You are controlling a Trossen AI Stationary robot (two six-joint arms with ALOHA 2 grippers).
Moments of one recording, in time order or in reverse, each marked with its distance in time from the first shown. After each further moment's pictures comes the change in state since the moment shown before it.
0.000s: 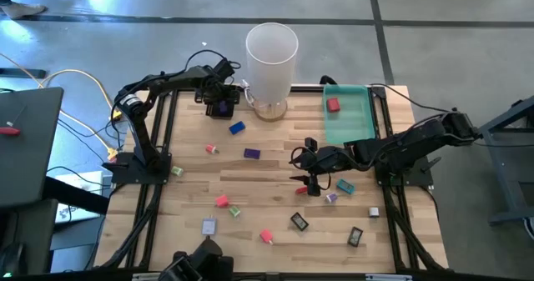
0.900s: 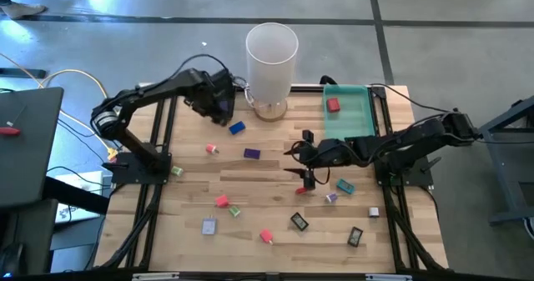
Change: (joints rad) left arm -0.242 -0.277 0.061 -0.514 -0.004 0.265; right arm -0.054 0.000 0.000 0.144 0.027 -0.130
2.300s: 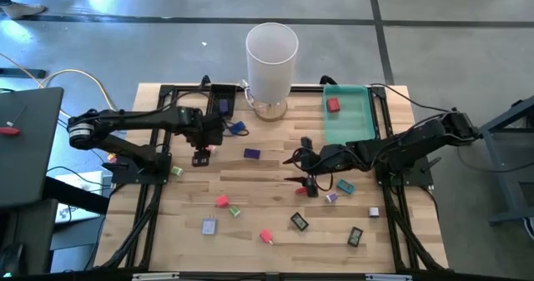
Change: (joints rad) left arm -0.312 -0.265 -0.405 0.197 0.040 0.607; right arm 0.065 0.000 0.000 0.030 -0.060 0.029
